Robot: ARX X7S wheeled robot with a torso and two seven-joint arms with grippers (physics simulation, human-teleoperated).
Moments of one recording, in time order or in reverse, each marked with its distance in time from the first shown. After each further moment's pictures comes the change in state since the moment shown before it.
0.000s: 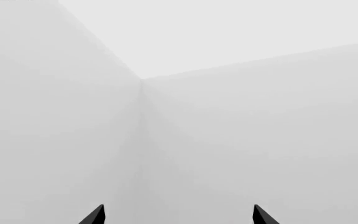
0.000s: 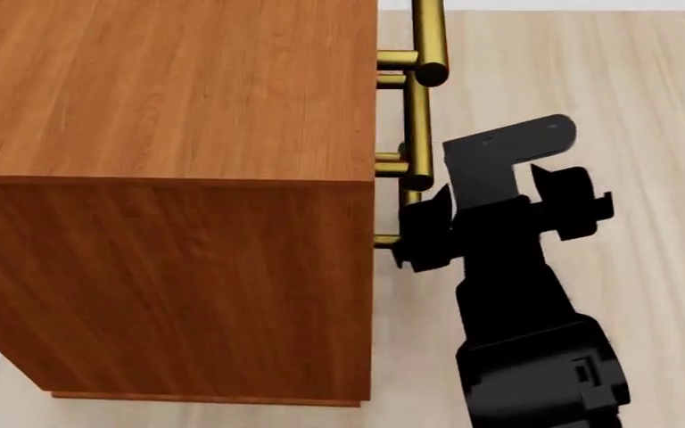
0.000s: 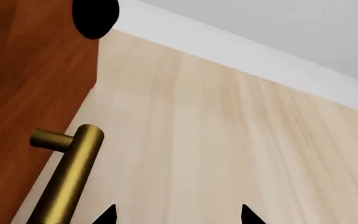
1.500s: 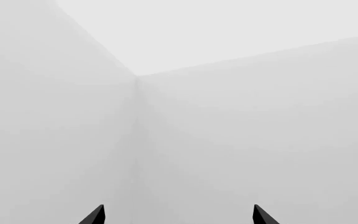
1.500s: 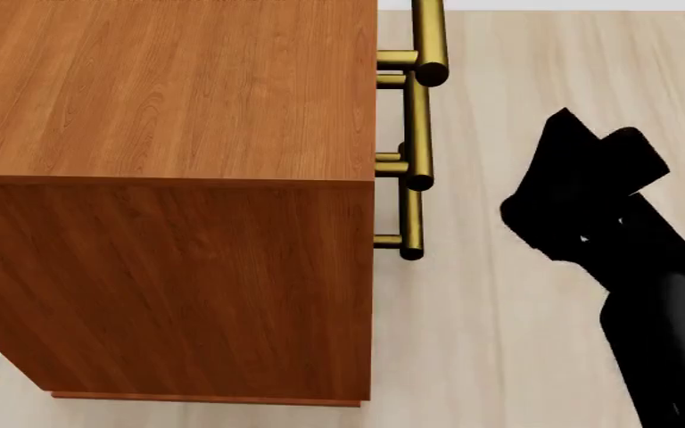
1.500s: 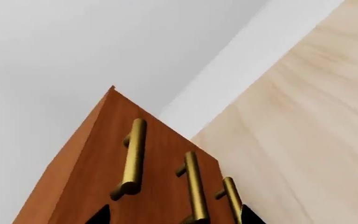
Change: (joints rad) left arm -0.233 -0.023 0.162 0.000 -0.101 -0.018 0.000; right arm -0.222 -0.030 0.992 -1.082 1.816 0.571 1.126
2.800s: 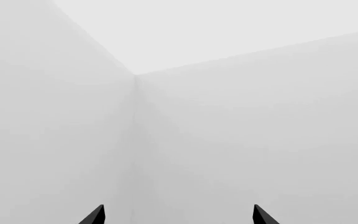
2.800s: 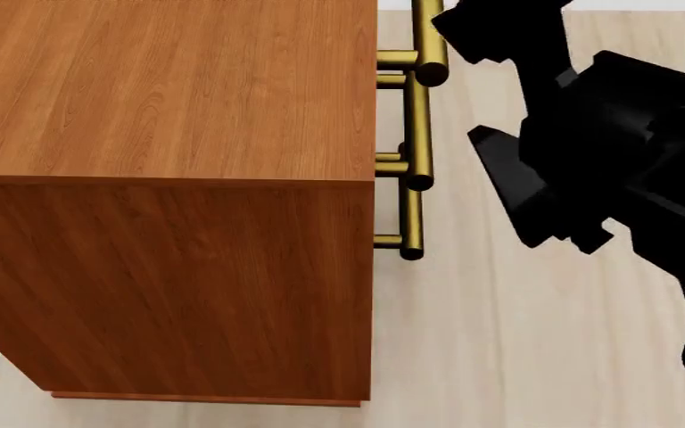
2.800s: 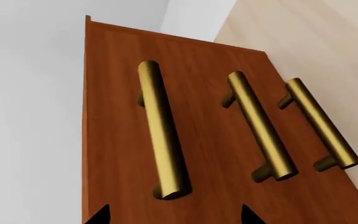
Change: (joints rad) left arm -0.054 0.002 0.047 0.000 -0.017 -0.014 0.000; right arm 0.335 0.157 -0.476 0.635 0.362 -0.450 0.090
